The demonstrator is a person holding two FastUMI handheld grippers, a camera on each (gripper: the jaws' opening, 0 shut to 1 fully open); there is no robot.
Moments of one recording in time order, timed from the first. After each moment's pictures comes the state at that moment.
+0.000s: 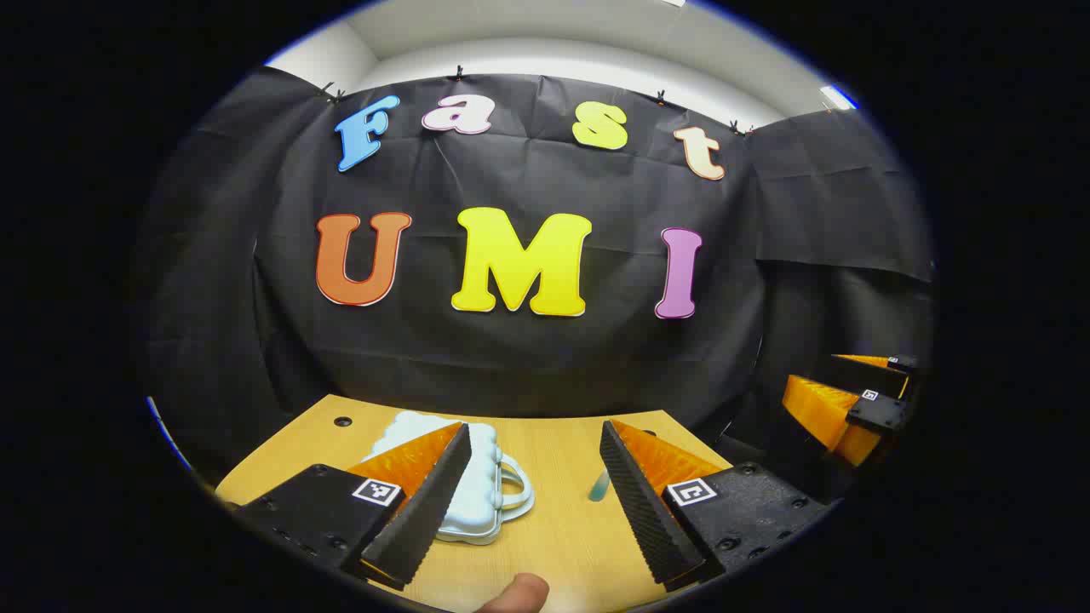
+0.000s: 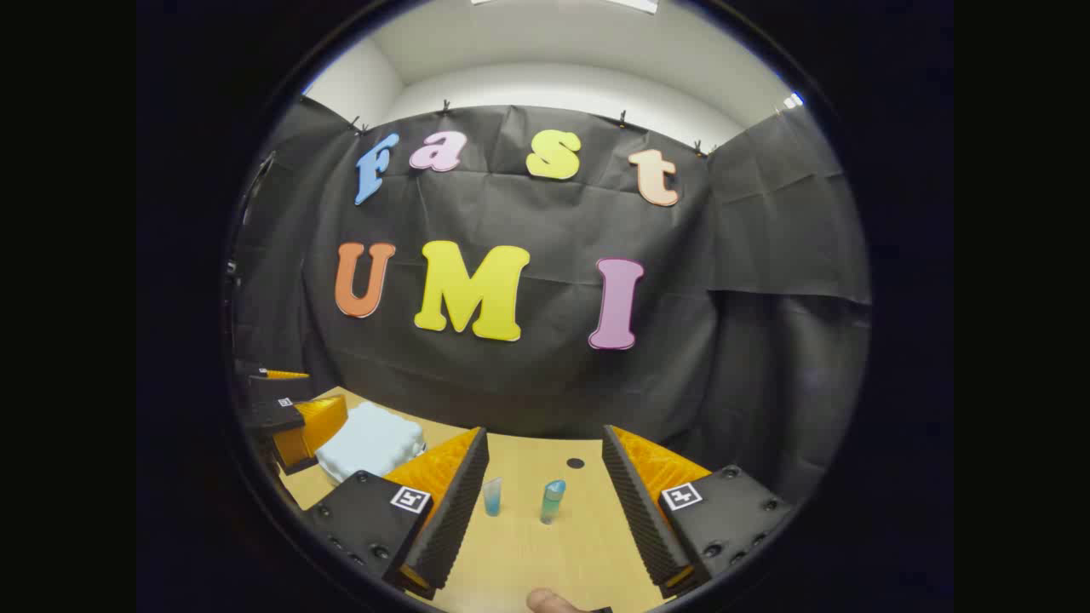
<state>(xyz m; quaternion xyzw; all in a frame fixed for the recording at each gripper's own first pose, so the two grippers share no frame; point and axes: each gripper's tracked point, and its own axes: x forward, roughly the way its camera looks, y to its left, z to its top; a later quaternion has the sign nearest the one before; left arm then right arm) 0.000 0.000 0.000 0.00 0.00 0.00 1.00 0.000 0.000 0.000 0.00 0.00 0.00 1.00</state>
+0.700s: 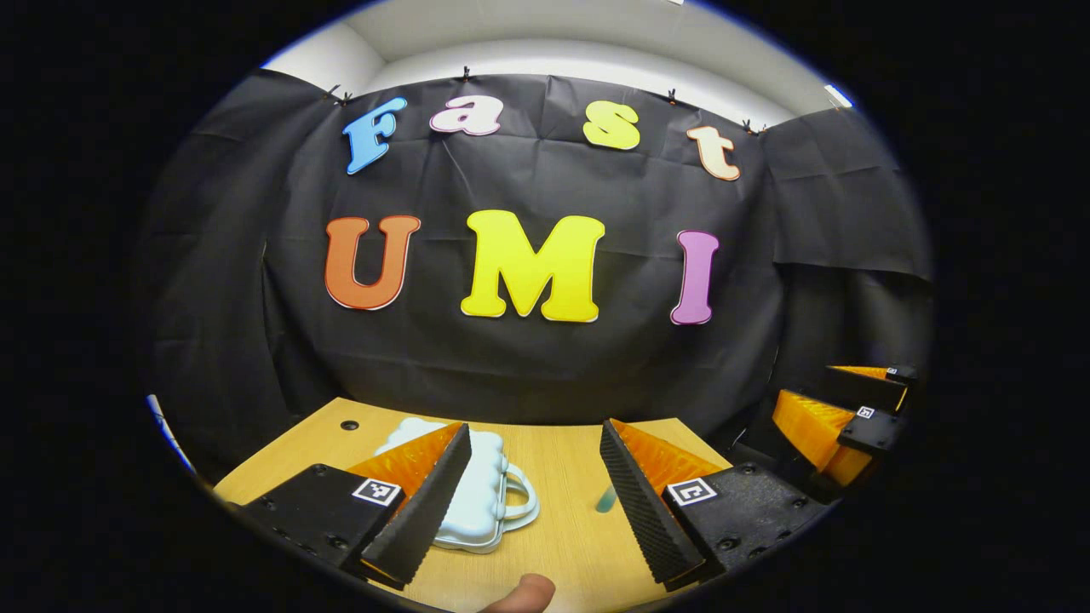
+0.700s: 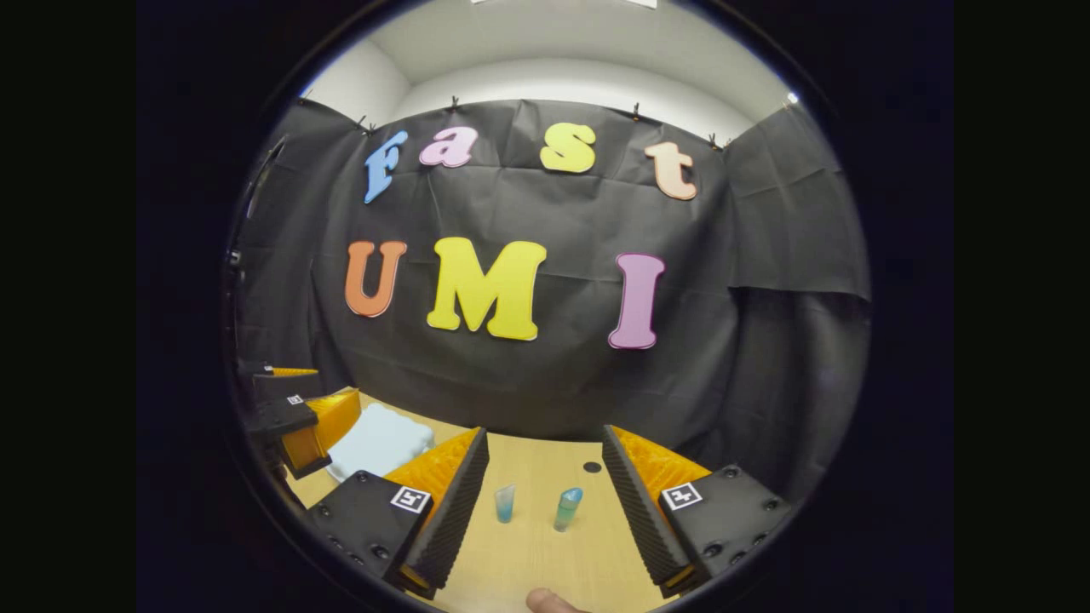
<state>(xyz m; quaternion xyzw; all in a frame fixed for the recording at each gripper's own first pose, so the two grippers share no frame) 0.024 0.004 0.012 0.00 -0.01 0.02 1.00 0.035 0.014 -0.001 -0.01 0.00 0.04 1.00</state>
